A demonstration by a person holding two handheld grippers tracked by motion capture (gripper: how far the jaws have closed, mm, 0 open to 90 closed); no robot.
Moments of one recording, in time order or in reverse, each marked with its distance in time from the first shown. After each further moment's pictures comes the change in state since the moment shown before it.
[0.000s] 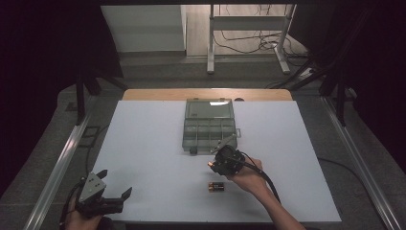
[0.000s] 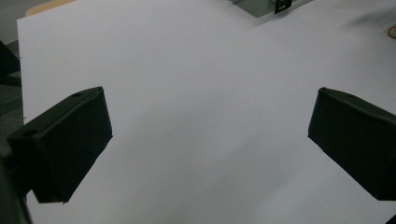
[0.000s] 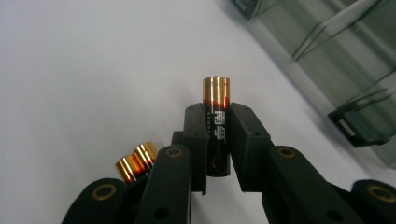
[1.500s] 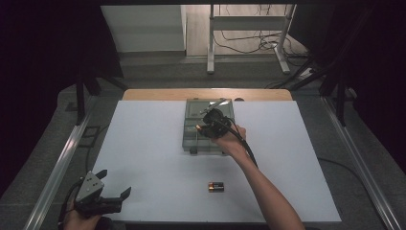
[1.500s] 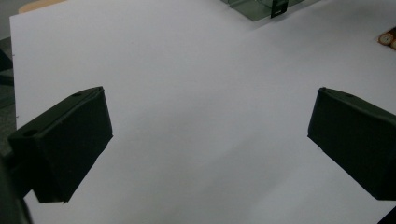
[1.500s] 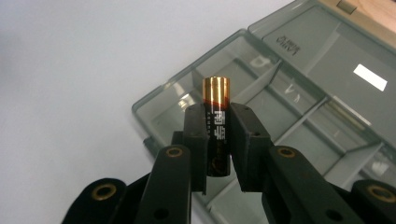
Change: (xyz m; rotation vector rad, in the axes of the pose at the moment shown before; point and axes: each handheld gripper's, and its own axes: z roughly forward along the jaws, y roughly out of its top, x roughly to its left) left arm 0.004 -0.001 -0.001 -0.012 -0.027 -0.022; right arm -0.056 0.092 0.012 -0.152 -0.074 0.090
